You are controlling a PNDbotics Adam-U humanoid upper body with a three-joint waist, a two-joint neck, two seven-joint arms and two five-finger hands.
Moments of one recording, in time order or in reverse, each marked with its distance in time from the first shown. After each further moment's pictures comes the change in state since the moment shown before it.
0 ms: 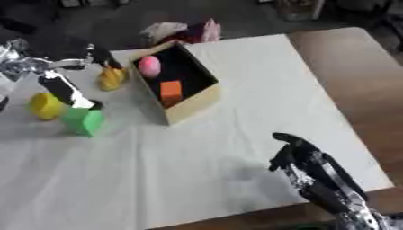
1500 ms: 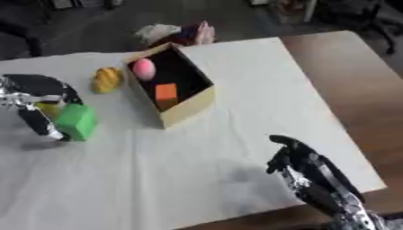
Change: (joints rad) left arm 0.007 -0.048 0.049 0.232 -0.223 -0.032 0.089; right arm -0.001 -0.003 -0.005 0.000 0.000 0.001 -0.003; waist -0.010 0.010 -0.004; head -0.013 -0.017
